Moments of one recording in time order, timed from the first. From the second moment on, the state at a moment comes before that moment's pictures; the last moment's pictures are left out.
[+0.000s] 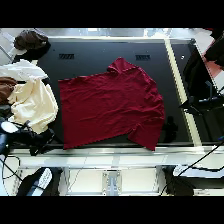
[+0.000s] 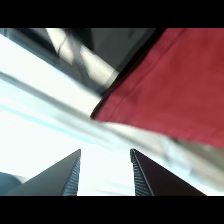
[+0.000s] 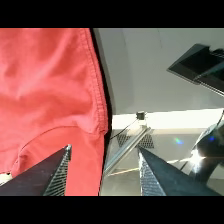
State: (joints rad) left arm 0.41 -0.86 0.48 1.21 -1.44 -1.79; right arm -0.61 -1.43 1.17 -1.03 1.41 1.17
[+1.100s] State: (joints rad) left arm 0.34 -1.23 0.47 1.07 -1.27 -1.62; right arm -0.61 -1.43 1.17 -1.02 1.45 1.16
